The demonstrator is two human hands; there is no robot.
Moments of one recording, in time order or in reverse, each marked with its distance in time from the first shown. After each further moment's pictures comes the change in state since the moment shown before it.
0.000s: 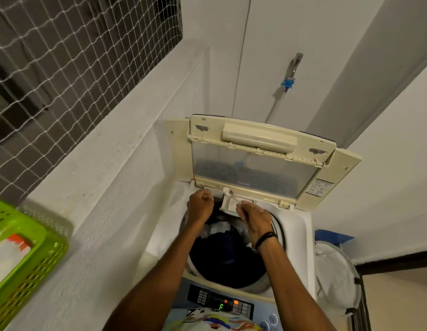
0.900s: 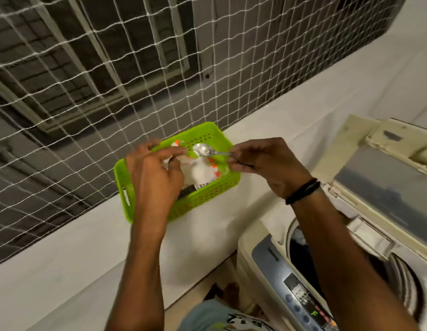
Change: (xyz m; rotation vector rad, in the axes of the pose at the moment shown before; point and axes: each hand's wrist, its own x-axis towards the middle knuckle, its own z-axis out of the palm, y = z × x) left_hand -0.225 -0.025 -0.381 0.357 0.956 0.093; right_hand -0.272 0.038 0.259 -0.670 -1.166 -0.082
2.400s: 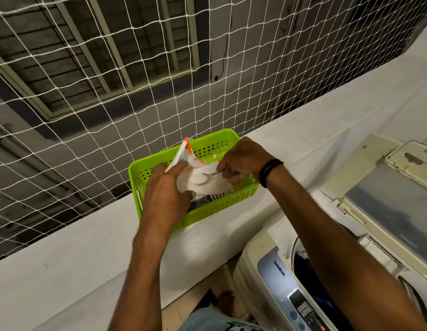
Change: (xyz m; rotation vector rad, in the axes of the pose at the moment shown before) left_hand 0.000 -0.040 -0.001 0.106 -0.357 -0.211; right_hand 0.087 0.015 0.062 -0.654 -0.024 0.322
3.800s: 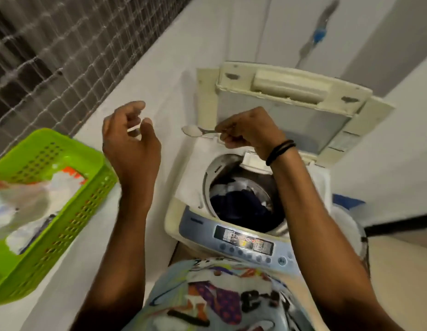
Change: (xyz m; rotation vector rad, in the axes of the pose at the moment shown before) left_hand -0.025 0.171 0.141 -0.678 0.139 0.532; right_hand -0.176 0.169 -0.162 0.583 0.594 0.121
